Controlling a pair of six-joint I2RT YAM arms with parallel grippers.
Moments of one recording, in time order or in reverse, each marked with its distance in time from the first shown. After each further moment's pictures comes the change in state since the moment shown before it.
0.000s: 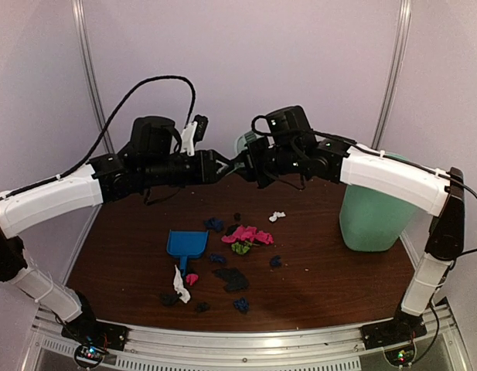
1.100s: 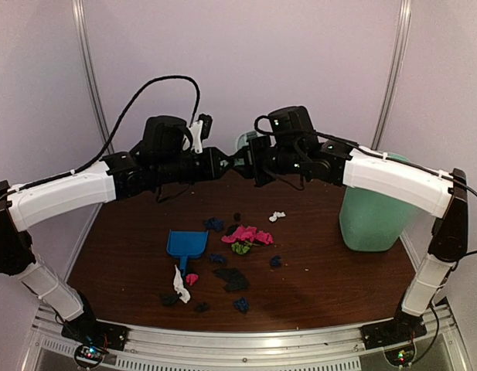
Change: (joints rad) left arm -0.004 0.090 0.050 0.035 -0.101 -0.027; right arm 0.021 -0.026 -0.035 0.068 0.003 0.126
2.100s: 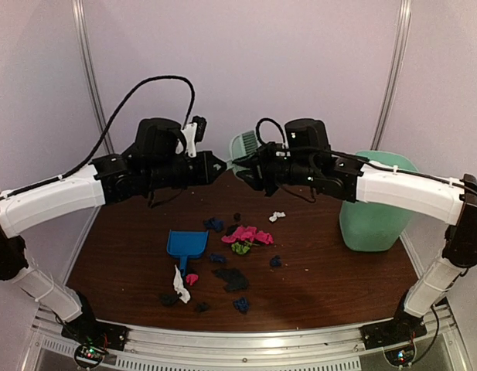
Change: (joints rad) left arm -0.039 -0.053 -0.027 -0.050 -0.048 0.012; right arm -0.008 -0.115 -0.234 0.229 -0.072 -0.164
